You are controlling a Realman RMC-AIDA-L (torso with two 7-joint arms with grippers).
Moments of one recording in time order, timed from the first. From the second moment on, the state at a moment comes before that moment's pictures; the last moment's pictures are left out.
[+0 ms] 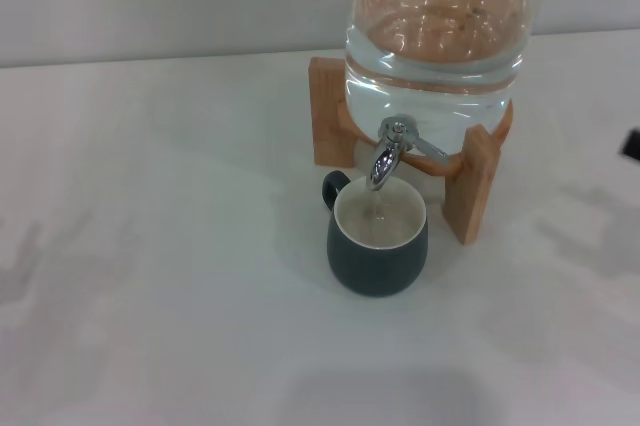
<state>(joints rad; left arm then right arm) -0.21 -2.08 0.61 0.33 -1.90 -1.38 2.28 -0.03 2.01 -0.93 -1.06 1.89 1.60 -1.73</state>
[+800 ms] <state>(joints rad) -0.19 -2.06 0.61 0.36 -2.02 -1.36 2.25 0.02 2.01 -0.62 -0.47 1.99 1.67 -2.17</state>
